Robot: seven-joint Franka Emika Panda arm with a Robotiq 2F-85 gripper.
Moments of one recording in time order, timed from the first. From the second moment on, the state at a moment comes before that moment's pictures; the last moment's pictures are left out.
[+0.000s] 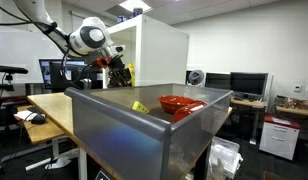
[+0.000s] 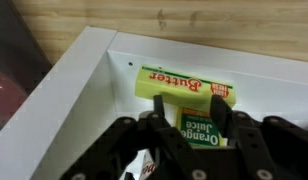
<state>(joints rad) -0.08 -0.08 0.02 -2.29 -0.40 2.68 0.32</state>
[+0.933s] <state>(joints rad) -0.05 -0.05 0.01 -2.24 -0.25 2.53 0.16</state>
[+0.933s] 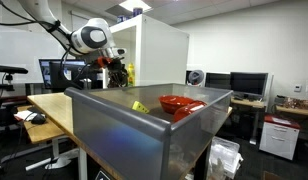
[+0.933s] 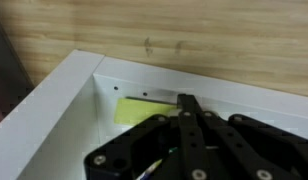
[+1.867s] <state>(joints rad) -0.03 -0.06 0.01 -2.19 -0.21 2.42 0.05</state>
